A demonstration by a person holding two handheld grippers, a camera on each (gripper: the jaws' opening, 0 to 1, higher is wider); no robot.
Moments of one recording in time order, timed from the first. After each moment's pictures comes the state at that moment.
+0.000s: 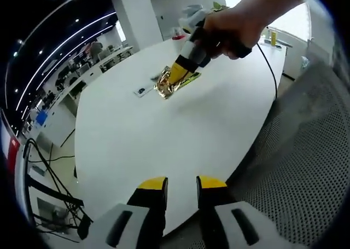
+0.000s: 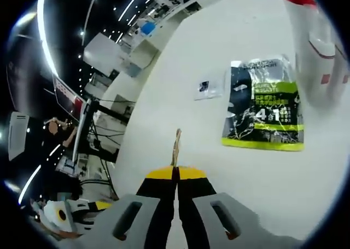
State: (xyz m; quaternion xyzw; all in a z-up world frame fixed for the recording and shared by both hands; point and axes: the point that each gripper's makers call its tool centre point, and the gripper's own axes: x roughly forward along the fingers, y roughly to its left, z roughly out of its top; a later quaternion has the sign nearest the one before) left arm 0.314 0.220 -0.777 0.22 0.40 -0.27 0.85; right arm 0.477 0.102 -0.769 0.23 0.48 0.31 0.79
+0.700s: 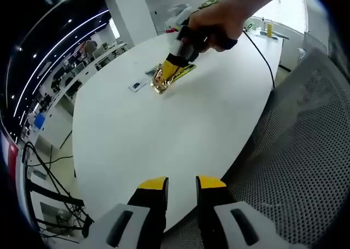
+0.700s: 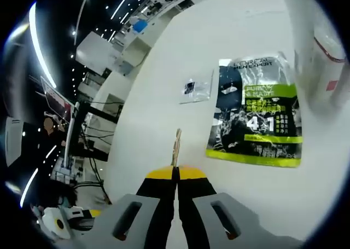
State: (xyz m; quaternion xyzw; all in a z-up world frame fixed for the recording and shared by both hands) left arm 0.309 0.224 -0.784 0.24 0.41 -0.27 0.83; right arm 0.506 0.103 -0.793 0.22 0.50 0.29 0.78
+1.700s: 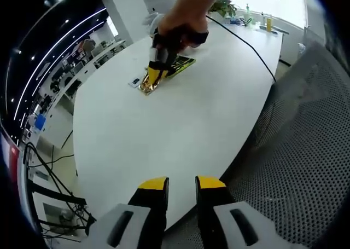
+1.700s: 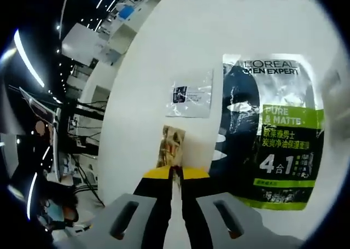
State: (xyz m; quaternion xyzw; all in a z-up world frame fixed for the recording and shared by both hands) left arm 0.308 0.230 -0.787 0.26 0.42 -0.27 0.83; right arm 0.541 0.115 -0.821 0.20 0.57 0.26 0.75
